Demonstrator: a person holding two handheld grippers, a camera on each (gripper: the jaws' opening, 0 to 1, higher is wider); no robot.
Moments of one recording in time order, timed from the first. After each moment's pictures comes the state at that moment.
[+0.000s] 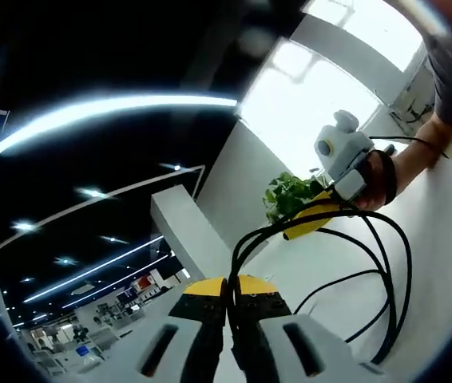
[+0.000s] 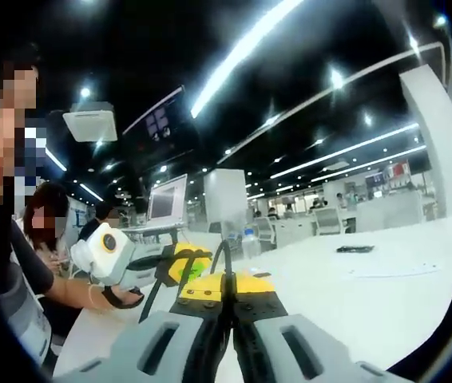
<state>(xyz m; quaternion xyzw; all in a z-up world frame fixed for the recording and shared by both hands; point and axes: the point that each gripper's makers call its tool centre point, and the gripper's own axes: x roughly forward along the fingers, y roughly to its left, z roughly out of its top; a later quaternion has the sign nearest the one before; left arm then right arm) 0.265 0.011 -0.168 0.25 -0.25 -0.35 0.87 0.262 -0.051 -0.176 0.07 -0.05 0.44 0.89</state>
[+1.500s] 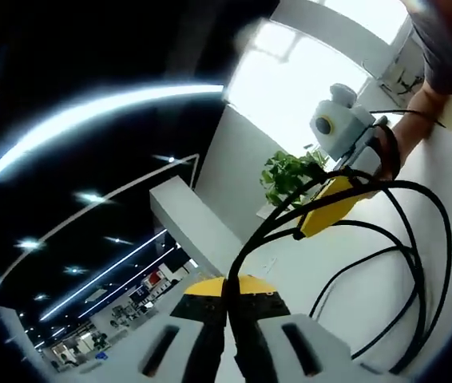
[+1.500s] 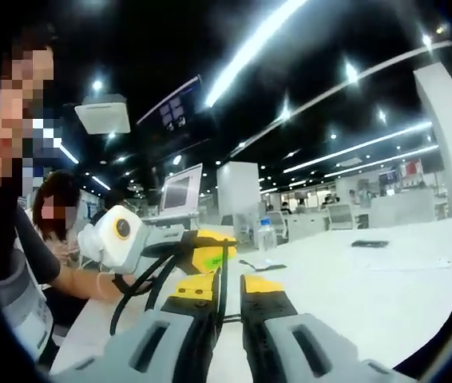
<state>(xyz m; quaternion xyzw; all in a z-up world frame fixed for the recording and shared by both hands) 0.276 0.021 -0.172 0.31 -0.23 -0.32 0.87 0.256 -0.038 -0.184 0.08 -0.05 0.46 0.88</state>
